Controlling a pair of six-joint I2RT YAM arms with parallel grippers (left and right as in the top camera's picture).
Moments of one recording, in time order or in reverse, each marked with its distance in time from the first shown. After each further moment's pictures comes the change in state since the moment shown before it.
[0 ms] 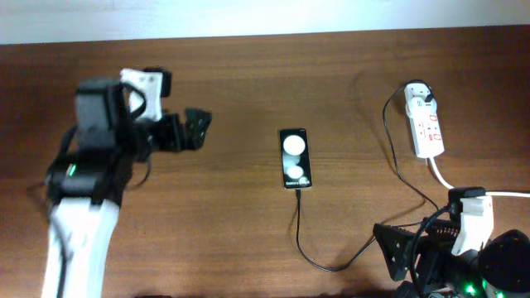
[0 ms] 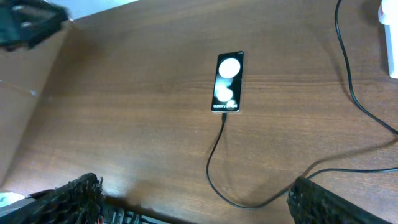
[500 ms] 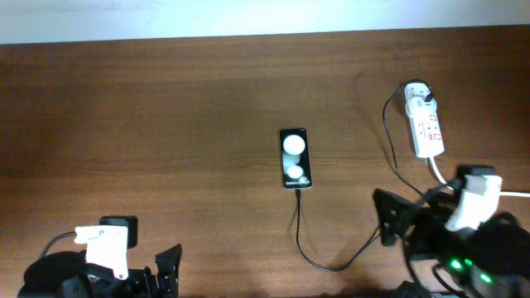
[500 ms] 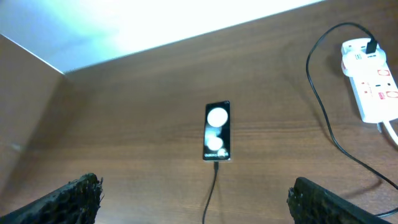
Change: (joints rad) left arm 0.000 -0.627 -0.004 -0.698 -0.191 0.006; right arm 0.000 0.068 -0.010 0.153 0.175 0.001
